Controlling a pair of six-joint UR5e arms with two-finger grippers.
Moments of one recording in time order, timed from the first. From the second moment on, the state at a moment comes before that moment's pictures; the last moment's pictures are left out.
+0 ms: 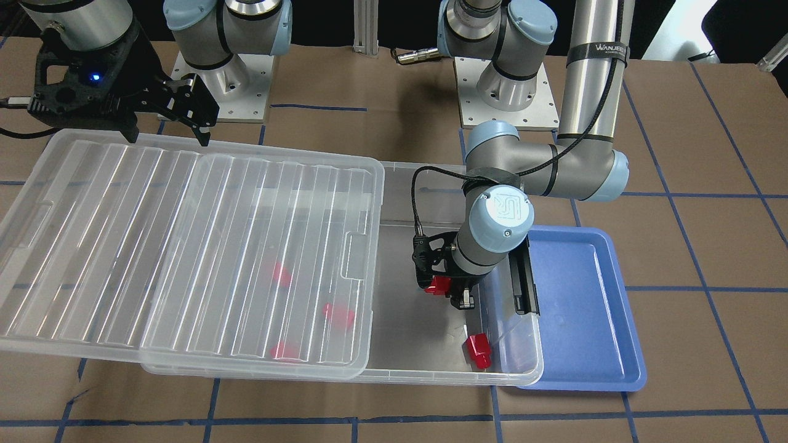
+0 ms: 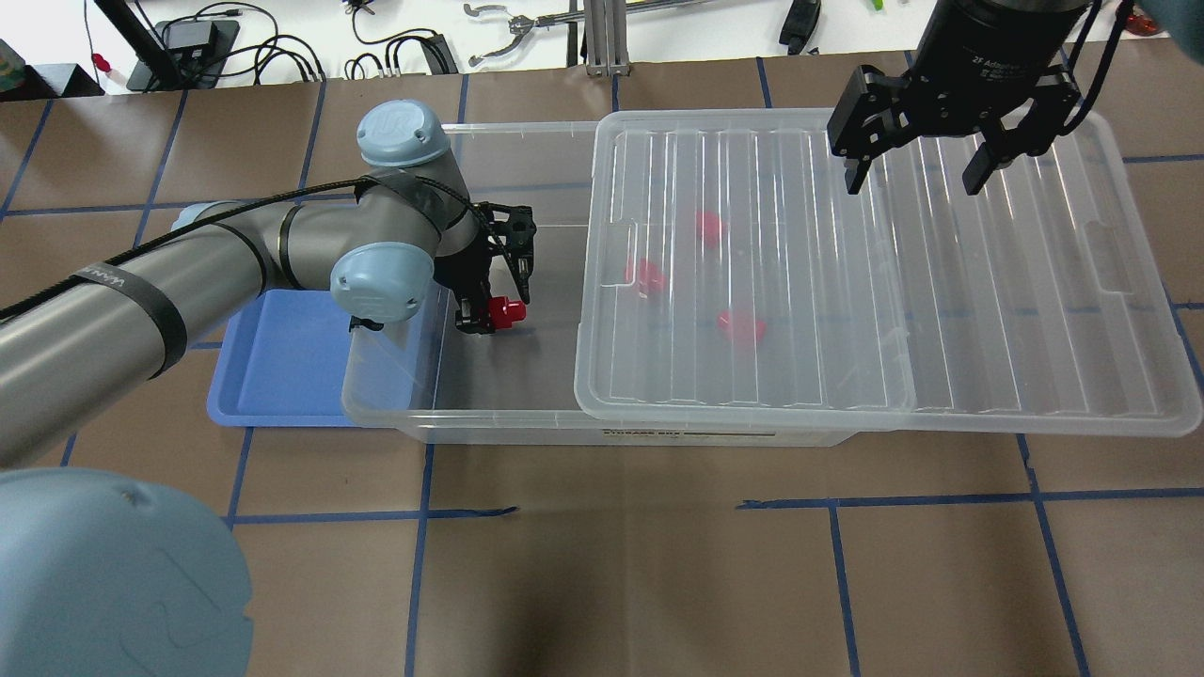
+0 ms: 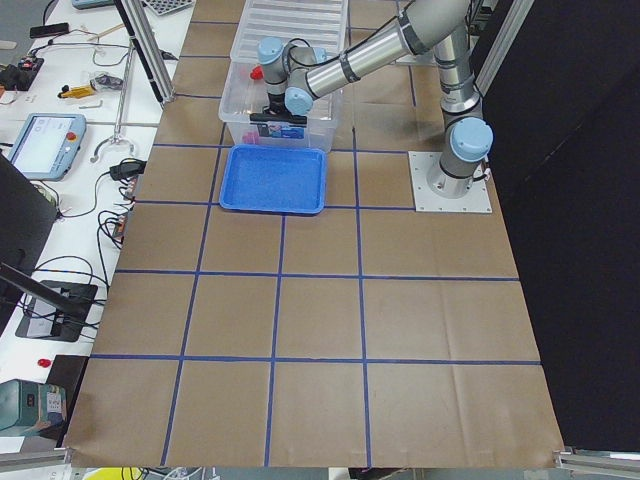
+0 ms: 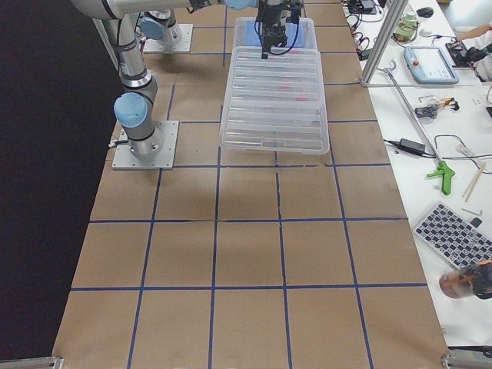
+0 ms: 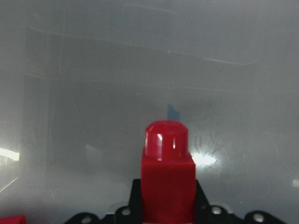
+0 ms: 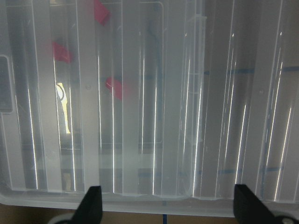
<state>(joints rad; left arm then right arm) -1.67 -2.04 -1.77 -0.99 1.53 1.40 1.56 -1.53 1.42 -1.40 -1.55 0.04</state>
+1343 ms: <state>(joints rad) -1.65 -1.72 -1.49 -1.61 1.54 1.31 1.43 -1.52 1.43 -1.42 -1.57 -0.11</state>
